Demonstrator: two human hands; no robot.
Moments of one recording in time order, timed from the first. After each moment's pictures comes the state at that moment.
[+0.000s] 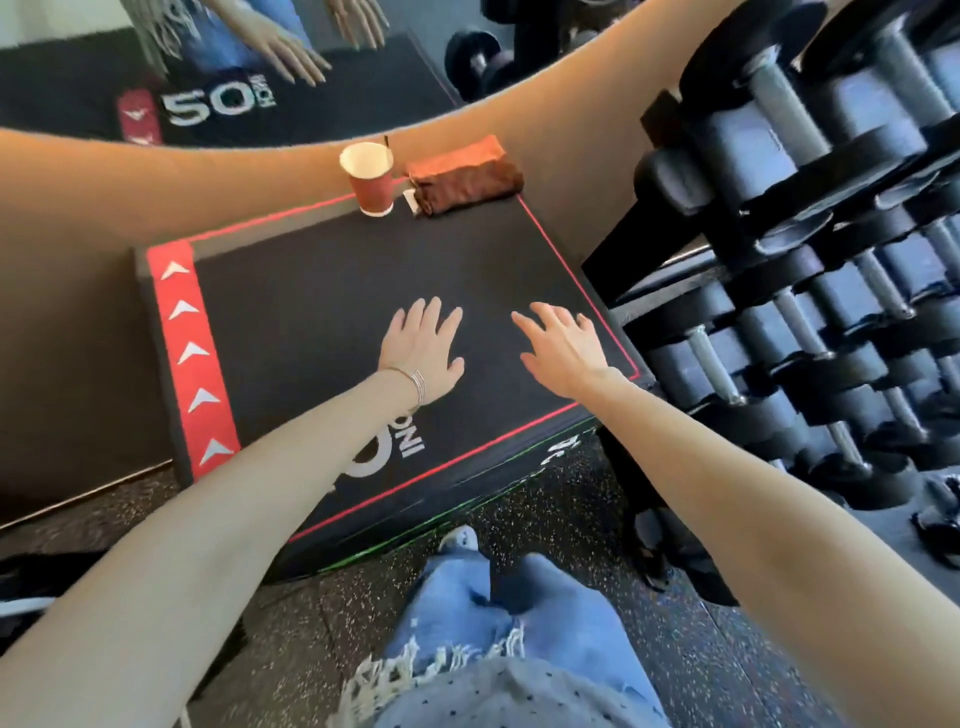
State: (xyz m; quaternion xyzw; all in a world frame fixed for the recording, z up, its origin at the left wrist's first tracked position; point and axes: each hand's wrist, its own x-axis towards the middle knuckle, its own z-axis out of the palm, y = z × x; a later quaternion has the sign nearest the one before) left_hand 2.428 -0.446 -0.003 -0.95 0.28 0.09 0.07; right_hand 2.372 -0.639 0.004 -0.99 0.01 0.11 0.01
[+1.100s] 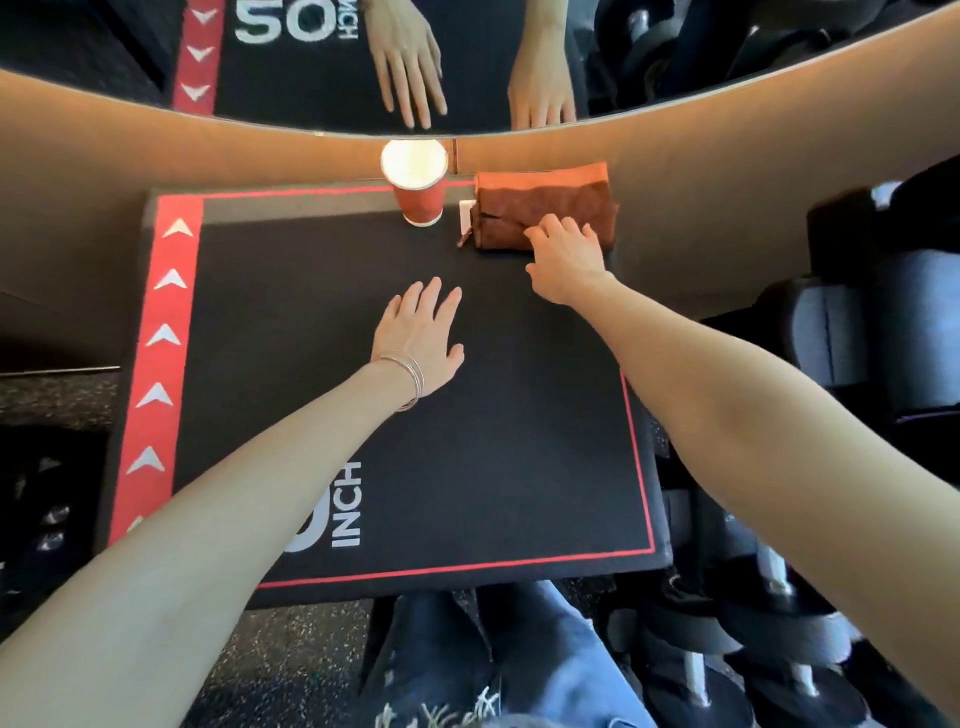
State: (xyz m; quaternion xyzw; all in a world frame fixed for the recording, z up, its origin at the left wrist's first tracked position) left_hand 2.547 -0.489 -0.026 -0.98 0.10 0.15 0.03; right_hand 2.655 -0.677 -0.029 -0.98 -0.13 0.12 0.00
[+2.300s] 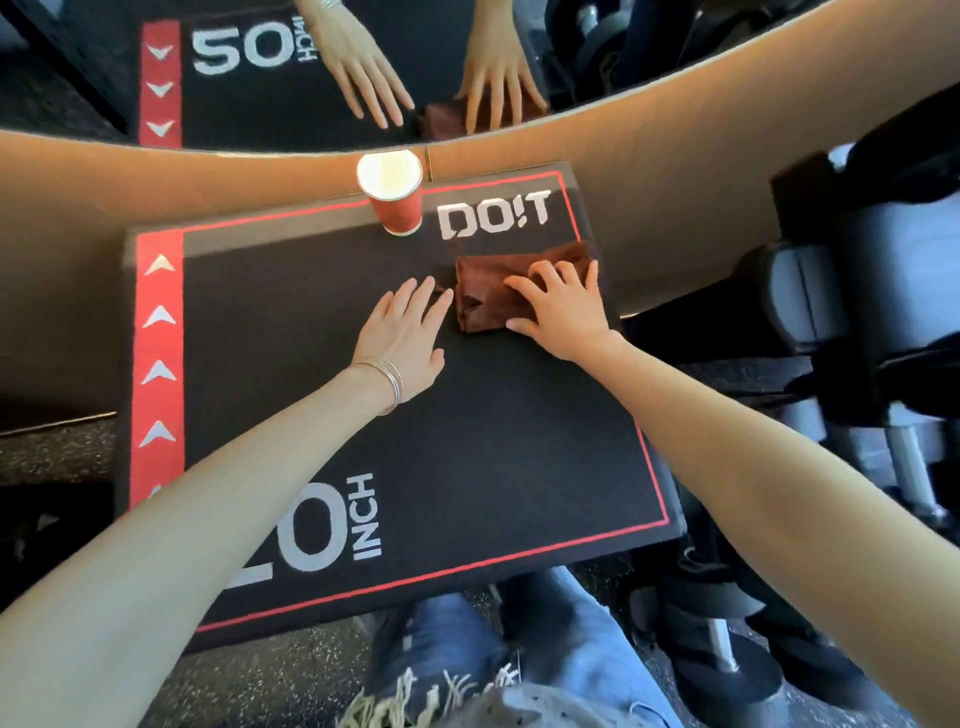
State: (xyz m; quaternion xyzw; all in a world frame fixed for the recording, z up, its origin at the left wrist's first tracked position) left_hand 2.548 -0.470 -0.016 -0.97 0.20 0.12 0.08; right_hand 2.581 -0.693 -0.043 -0.98 -0.14 0.10 0.02
